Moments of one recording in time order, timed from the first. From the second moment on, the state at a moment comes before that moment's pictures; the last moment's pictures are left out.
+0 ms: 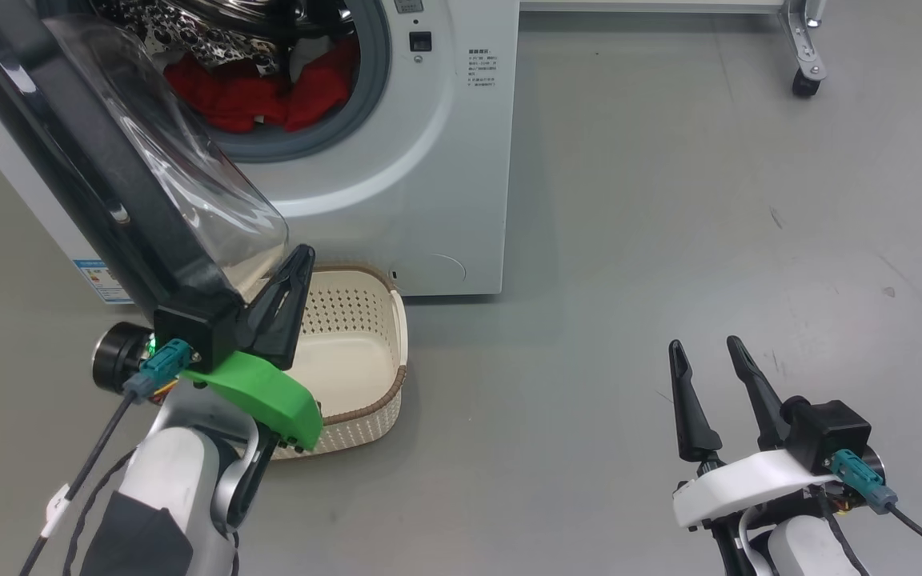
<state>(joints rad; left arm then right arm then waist) -0.35 0.07 -0.28 0.19 -0.31 -0.12 -0.02 -0.05 -0.09 0.30 0.18 0.43 0.03 -0.26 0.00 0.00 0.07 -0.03</state>
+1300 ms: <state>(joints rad) -0.33 0.06 -0.24 0.41 -0.36 -0.12 -0.03 -0.05 -0.07 0.26 0.21 0.40 0.06 -0.26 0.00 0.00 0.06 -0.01</state>
